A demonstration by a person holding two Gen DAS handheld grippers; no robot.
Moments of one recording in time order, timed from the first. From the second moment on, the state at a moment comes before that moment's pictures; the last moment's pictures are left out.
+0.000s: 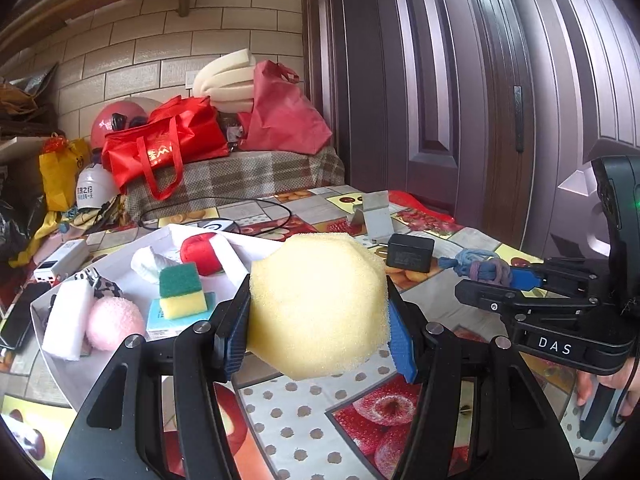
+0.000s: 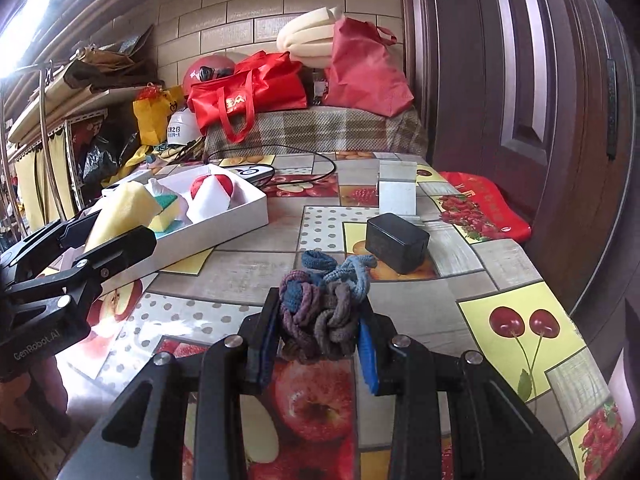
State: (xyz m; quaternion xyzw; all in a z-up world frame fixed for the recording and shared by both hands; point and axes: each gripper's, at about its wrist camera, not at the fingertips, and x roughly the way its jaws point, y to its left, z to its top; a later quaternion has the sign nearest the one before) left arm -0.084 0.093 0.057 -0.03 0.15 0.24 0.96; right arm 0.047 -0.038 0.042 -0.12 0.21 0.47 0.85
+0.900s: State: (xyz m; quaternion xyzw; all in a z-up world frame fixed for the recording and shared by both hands) left arm -0.192 0.230 0.047 -0.08 0.13 0.42 0.89; right arm 0.003 0.060 0.045 -0.12 0.18 0.51 0.83
